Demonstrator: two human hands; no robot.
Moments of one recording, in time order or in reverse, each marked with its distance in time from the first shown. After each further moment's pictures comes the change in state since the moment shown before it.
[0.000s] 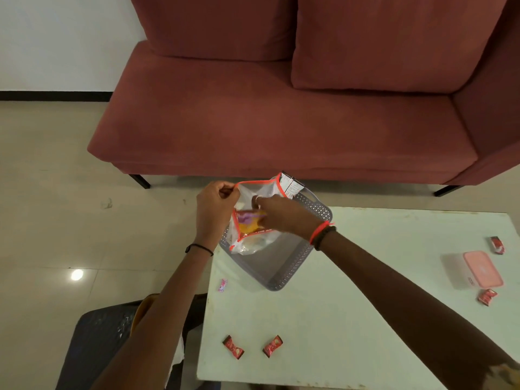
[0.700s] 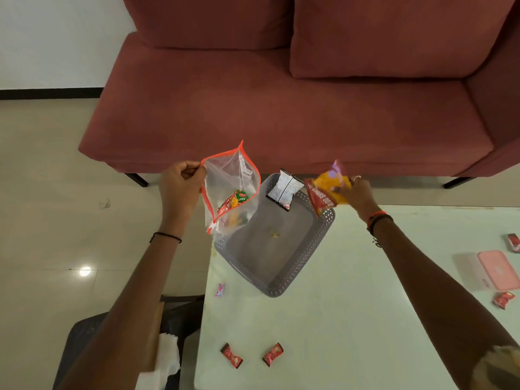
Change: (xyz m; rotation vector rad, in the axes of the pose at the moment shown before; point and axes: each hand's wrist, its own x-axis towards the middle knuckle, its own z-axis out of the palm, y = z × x) left_hand 0.049 0.006 -0.018 -0.104 0.106 -0.047; right_hand 0.000 0.207 0.021 0.734 0.483 0.762
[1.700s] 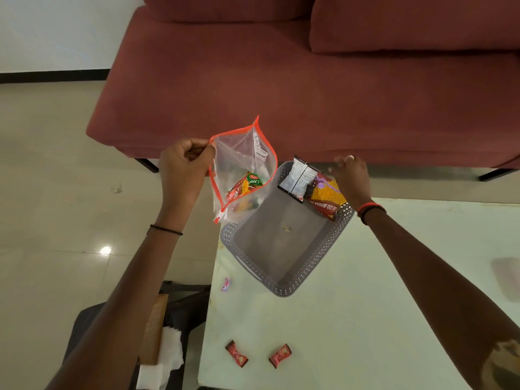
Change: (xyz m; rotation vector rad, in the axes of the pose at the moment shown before) left_hand 0.009 0.001 0.014 -0.047 0.017 0.020; right_hand 0.027 -0.008 0.064 -0.242 0.143 -0.341
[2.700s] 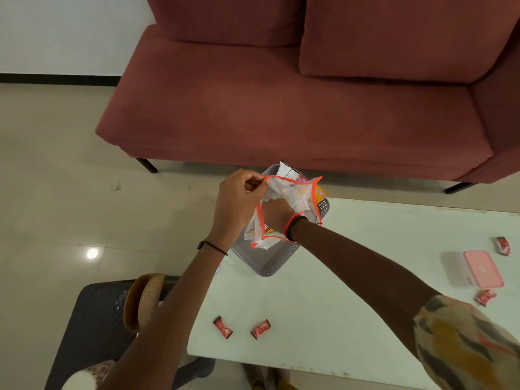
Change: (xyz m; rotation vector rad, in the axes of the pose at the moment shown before) left_hand -0.110 0.039 0.031 0.105 -0.215 0.153; right_hand -0.137 -0.111 -0.018 -0.875 -0.607 -0.750
